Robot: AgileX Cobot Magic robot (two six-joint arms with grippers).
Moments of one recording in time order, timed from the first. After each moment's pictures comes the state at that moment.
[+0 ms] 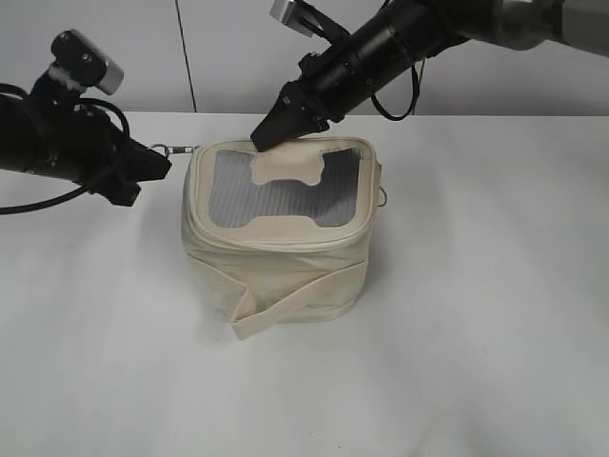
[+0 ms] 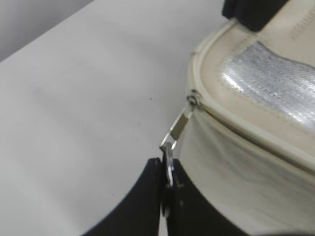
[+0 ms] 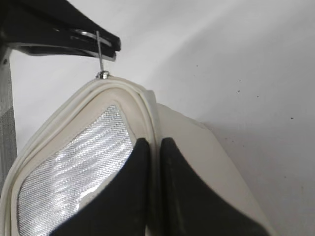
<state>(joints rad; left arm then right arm) -0.17 1.73 -0.91 -1.44 0.50 2.00 0.41 2.37 -2.03 0.92 1.11 -0.85</state>
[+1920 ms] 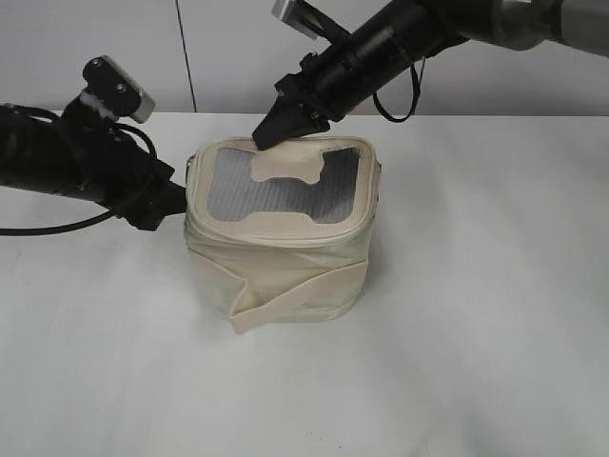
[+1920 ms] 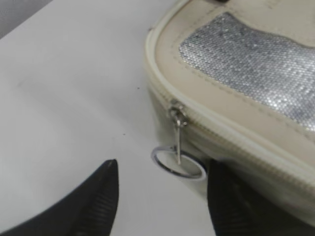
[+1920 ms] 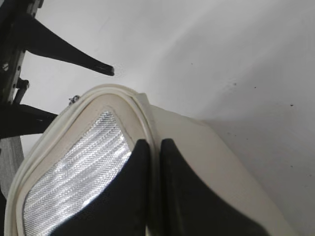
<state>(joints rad) -0.25 1.75 -0.87 -1.50 0.42 2.08 0.41 2.37 -2.03 0.91 1.08 -0.73</state>
